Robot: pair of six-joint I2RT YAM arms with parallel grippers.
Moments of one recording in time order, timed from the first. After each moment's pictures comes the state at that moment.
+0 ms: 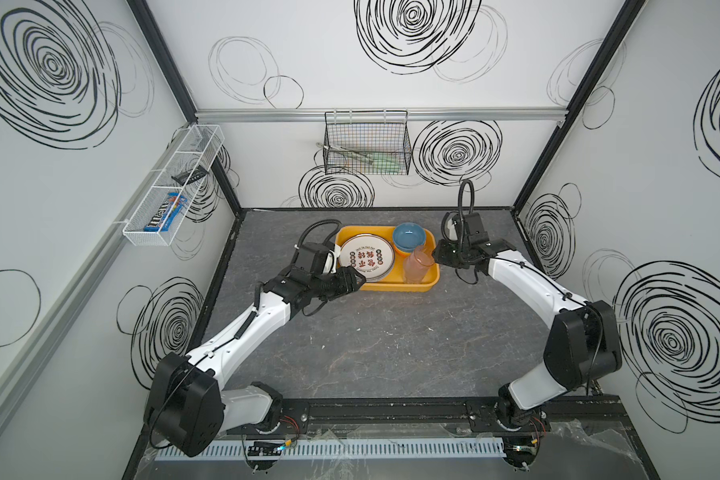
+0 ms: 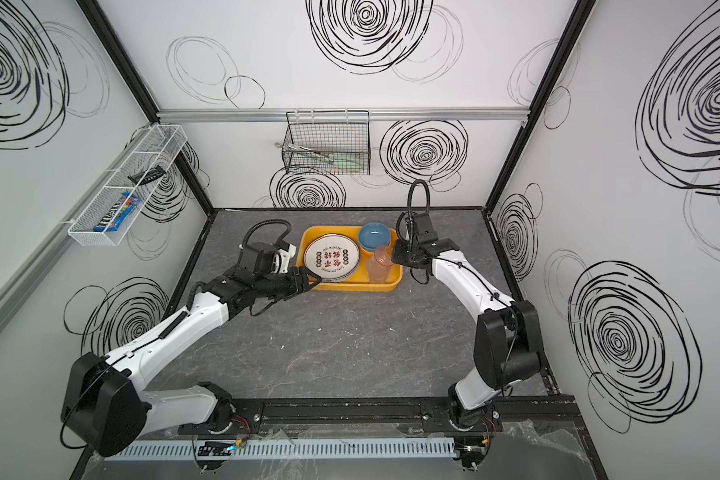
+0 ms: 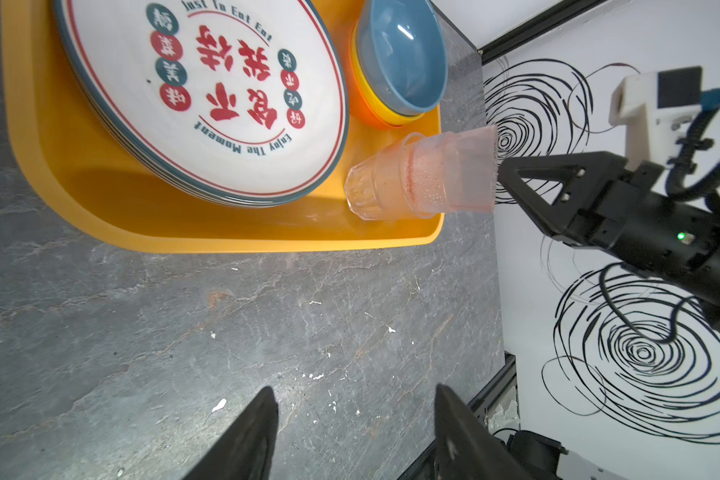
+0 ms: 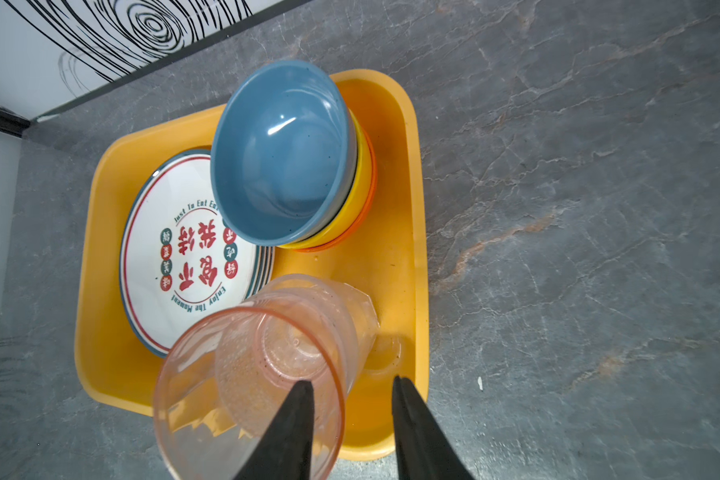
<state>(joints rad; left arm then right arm) -0.40 1.27 0.93 -0.39 0.42 -0.72 0.33 1.55 1.24 -0.54 -0.07 0.48</state>
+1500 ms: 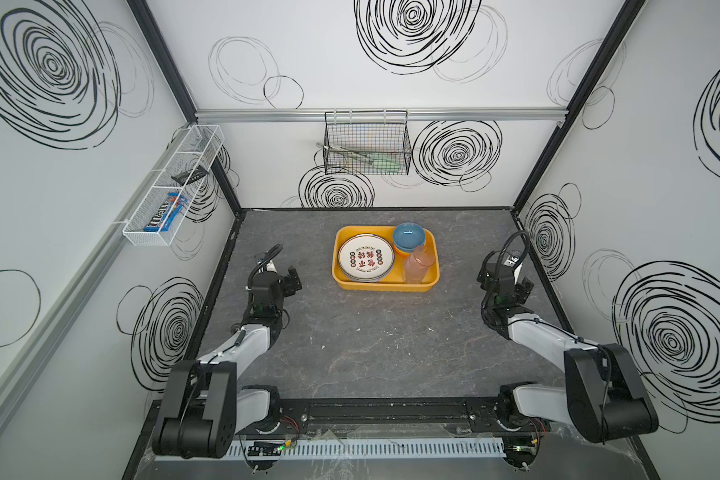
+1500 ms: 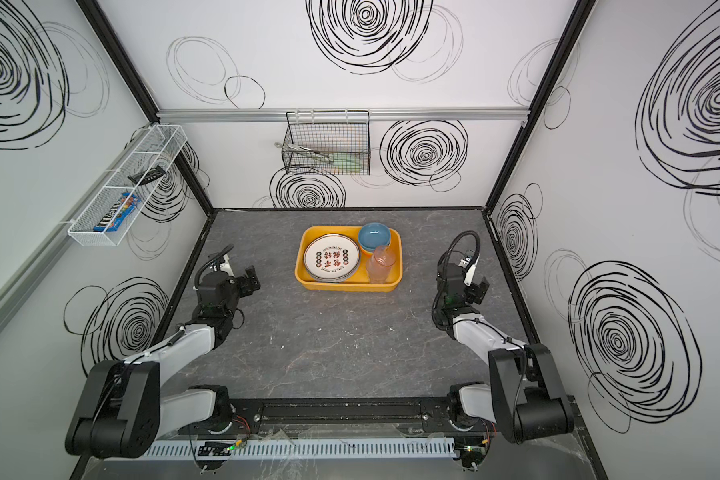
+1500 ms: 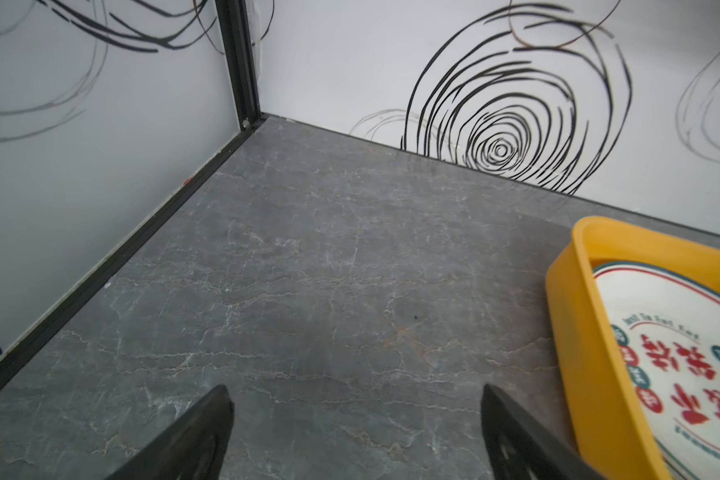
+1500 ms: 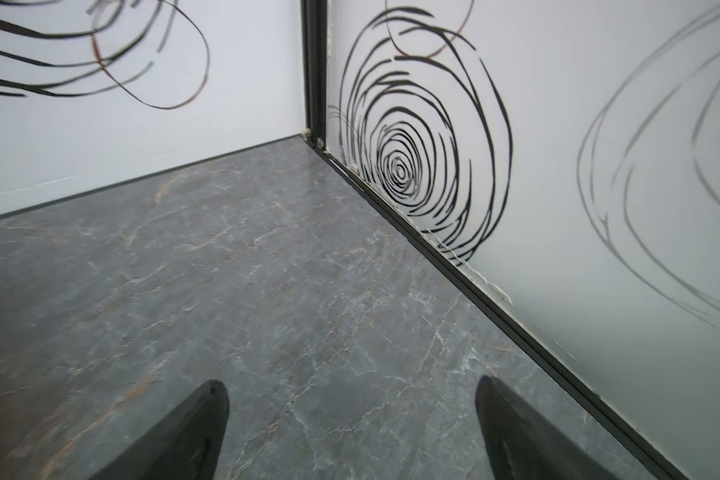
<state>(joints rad) 0.00 1.28 0.38 0.50 -0.20 -0.23 0.18 1.31 0.45 0.41 0.75 0.28</state>
